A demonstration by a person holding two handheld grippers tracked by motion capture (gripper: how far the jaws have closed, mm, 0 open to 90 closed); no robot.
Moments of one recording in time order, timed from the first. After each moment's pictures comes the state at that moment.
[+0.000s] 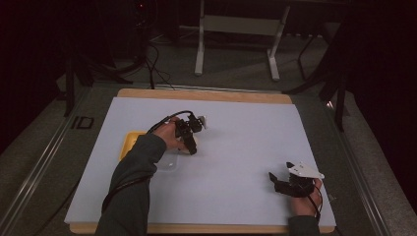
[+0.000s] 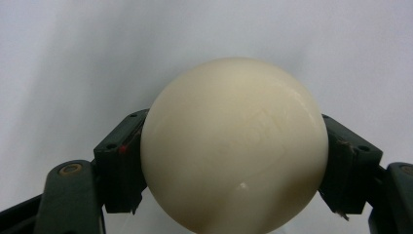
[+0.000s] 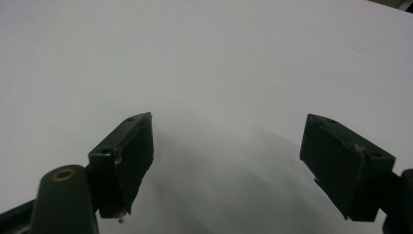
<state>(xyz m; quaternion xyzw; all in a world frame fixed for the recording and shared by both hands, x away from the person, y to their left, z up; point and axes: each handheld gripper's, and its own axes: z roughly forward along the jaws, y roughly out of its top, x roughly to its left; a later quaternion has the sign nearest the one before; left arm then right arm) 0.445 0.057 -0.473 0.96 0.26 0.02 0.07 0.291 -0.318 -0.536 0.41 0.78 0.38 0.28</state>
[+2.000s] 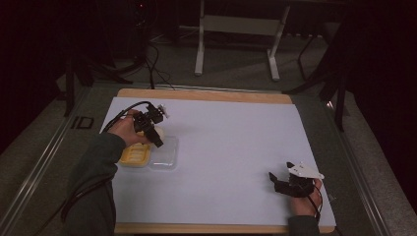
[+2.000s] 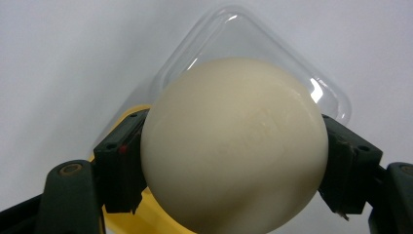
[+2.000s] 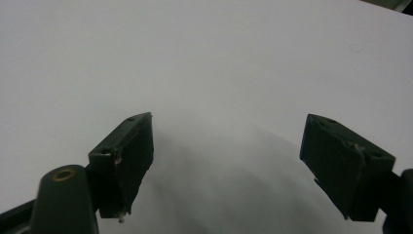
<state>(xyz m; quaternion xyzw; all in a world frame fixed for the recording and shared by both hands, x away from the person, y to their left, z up) 0.425 0.170 -0.431 0.93 0.34 0.05 0.08 0.290 -0.318 -0.536 0.41 0.78 0.38 0.29</state>
